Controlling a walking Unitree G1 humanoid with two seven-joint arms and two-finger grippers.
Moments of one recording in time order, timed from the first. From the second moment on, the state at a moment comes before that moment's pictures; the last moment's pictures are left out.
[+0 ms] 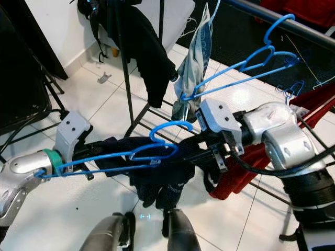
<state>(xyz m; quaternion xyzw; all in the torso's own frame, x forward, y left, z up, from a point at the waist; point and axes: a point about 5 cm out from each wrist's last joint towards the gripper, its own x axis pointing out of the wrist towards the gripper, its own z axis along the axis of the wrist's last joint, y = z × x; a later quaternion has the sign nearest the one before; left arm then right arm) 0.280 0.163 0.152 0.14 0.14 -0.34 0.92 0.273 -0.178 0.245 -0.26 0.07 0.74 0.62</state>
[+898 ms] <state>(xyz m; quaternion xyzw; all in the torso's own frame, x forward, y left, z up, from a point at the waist) 0.279 0.171 0.161 0.15 0.13 -0.36 0.91 0.276 -0.202 0.207 -0.36 0.17 0.70 0.60</state>
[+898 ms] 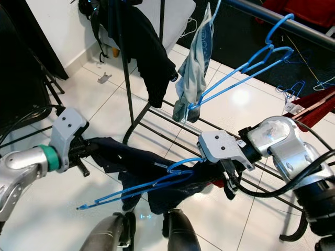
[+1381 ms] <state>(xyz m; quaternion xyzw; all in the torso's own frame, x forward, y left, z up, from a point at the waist) 0.276 0.174 0.158 0.14 0.15 -0.36 0.91 0.288 -0.208 0.211 -0.38 0.15 0.65 0.64</state>
